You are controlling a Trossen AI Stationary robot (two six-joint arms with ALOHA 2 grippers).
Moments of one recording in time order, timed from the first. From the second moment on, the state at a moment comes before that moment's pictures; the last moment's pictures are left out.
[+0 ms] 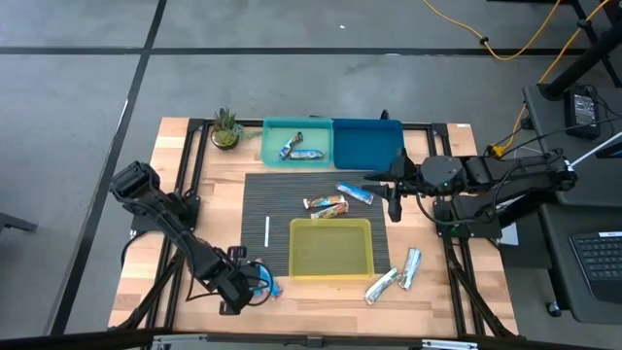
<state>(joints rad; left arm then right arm) -0.76 1.65 1.08 -0.75 -0.11 -0.80 0.18 1.01 1.06 -0.45 0.32 0.23</state>
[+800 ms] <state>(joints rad) -0.74 1.65 1.66 -1.13 -0.72 -0.68 0.17 1.01 1.06 -0.45 0.32 0.23</state>
